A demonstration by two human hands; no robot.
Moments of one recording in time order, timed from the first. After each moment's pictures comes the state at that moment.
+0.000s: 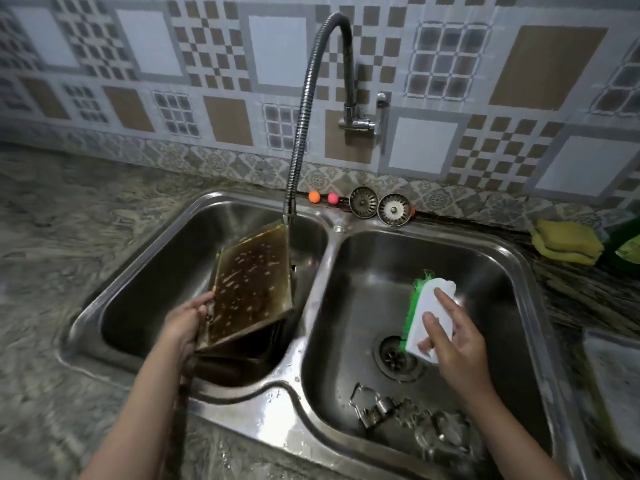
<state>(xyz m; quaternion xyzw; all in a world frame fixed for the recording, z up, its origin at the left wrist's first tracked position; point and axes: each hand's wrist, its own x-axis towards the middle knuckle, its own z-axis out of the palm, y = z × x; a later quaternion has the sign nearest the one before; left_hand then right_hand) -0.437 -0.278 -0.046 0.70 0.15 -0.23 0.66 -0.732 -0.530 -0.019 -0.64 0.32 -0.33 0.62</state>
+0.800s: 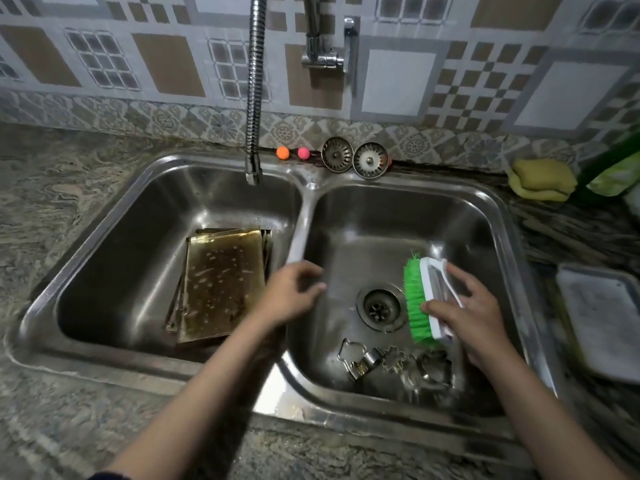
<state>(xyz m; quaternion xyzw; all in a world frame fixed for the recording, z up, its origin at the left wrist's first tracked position) -0.531 -0.395 -0.052 0.82 -0.38 -0.22 0.36 -0.769 -0.560 -0.050 -0.62 0.46 -0.25 0.59</state>
